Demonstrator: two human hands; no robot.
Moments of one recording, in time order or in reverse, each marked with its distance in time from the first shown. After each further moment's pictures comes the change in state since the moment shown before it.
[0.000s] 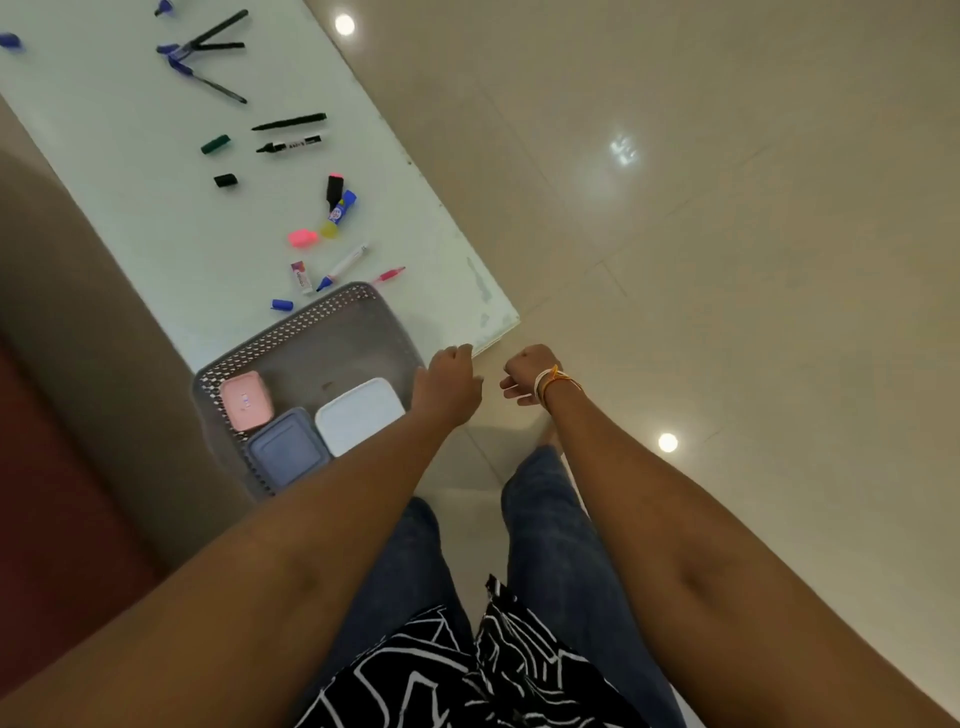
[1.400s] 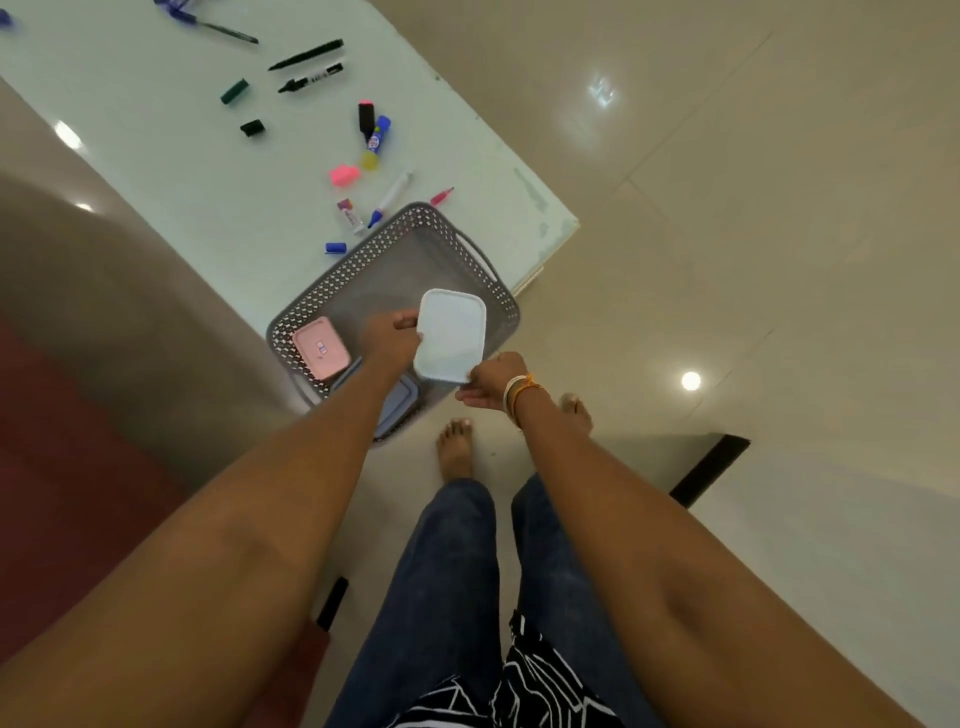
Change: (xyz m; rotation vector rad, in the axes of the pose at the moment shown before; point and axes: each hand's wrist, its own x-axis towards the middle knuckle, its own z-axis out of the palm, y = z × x) left_hand -0.032 -0.211 -0.008 -0.734 0.061 -0.236; right_hand -0.061 0.035 0.225 0.509 -0.094 0.149
